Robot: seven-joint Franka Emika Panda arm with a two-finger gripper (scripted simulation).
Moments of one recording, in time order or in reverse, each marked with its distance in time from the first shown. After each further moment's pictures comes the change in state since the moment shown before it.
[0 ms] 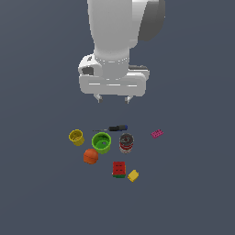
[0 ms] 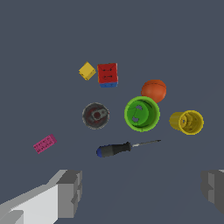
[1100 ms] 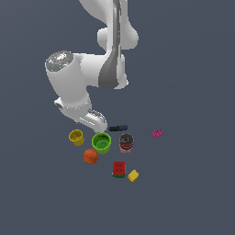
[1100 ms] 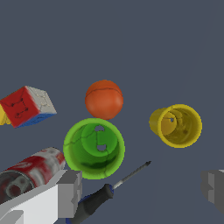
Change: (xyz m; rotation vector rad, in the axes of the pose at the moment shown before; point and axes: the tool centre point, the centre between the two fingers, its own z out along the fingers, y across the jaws) arm 0.031 0.115 0.131 0.034 -0.002 0.429
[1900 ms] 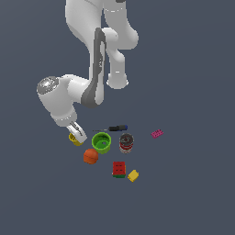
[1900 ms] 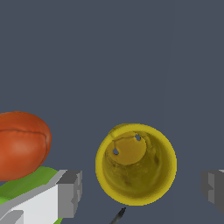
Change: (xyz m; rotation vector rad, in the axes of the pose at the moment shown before) arm 0.023 0.086 0.082 -0.026 0.017 0.279
